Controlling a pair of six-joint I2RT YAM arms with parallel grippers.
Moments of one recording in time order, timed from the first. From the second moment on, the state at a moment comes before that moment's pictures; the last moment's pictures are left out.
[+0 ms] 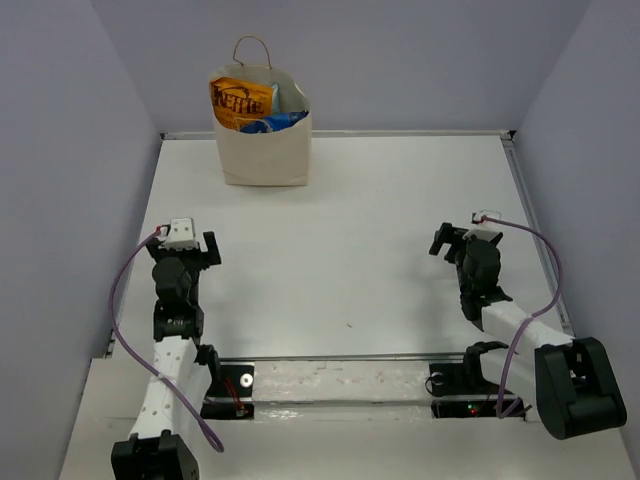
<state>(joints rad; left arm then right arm) 0.09 0.56 0.22 0.26 -0.09 0.04 0.17 1.05 0.24 0.61 0.30 0.18</state>
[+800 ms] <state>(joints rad) 0.00 1.07 1.28 -0.12 0.46 0.91 0.17 1.09 0.39 0.53 0.24 0.15</state>
